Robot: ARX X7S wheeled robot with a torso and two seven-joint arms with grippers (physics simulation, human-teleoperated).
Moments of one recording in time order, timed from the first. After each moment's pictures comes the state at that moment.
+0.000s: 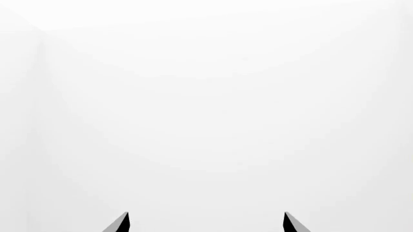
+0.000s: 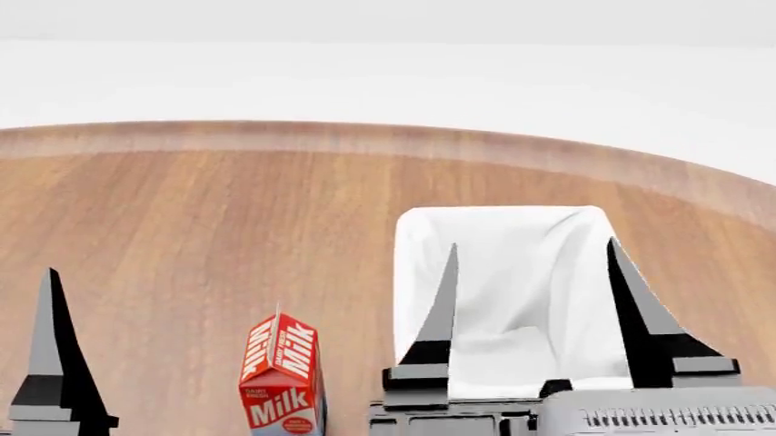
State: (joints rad) left arm 0.01 -0.29 0.16 0.78 -0.09 -0.22 -0.31; right arm 0.17 0.27 -0.17 -0.91 0.25 0.64 0.33
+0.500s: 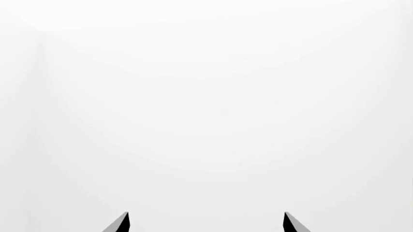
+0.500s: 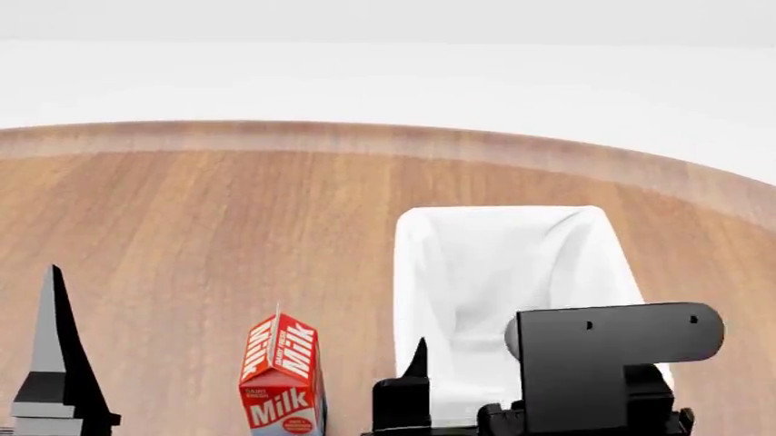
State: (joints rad) left arm 0.00 -0.30 0.17 0.79 -0.09 -0.25 -0.33; right arm 0.54 0.34 0.11 -0.72 1.57 1.41 1.10
